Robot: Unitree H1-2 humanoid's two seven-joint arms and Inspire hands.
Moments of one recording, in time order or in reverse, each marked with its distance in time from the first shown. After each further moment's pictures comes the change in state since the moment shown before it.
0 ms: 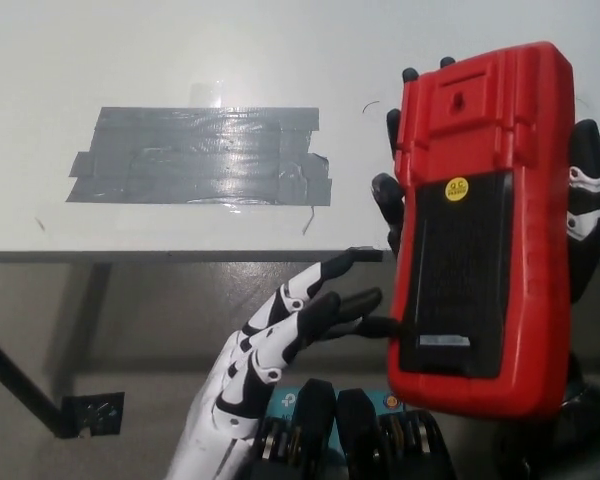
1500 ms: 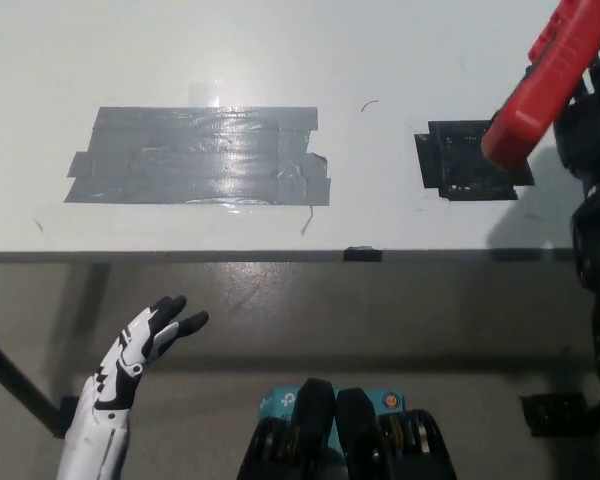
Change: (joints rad) left_arm 0.229 0.206 0.227 0.120 0.088 -0.044 0.174; right_arm -0.379 -0.370 -0.199 0.810 -0.523 -0.070 -0.064
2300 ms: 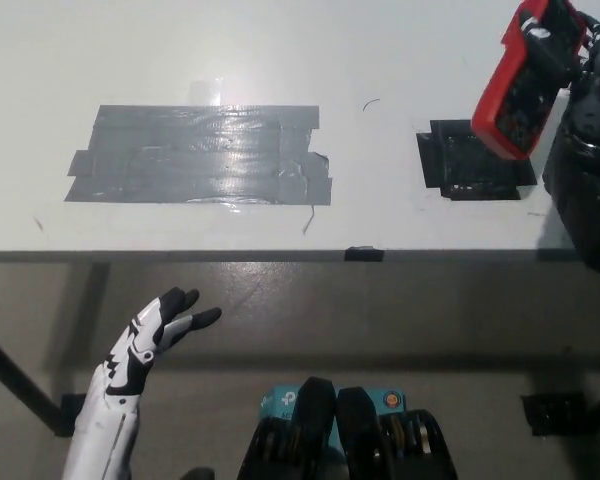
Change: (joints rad) left_arm -0.041 0.004 -0.005 0.033 0.005 0.000 0.002; right_arm -0.360 -0.112 0.380 0.846 -0.450 -0.020 0.032
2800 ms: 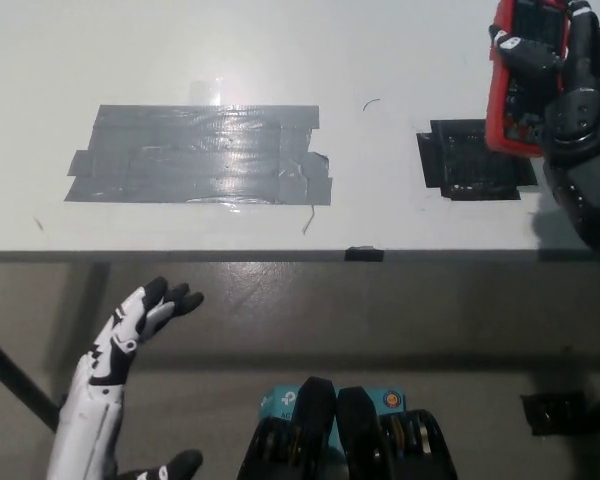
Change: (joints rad) left_arm -0.019 0.009 0.041 0.000 -0.026 0.000 0.001; right_arm -0.130 0.004 0.246 0.315 -0.261 -0.145 0.133
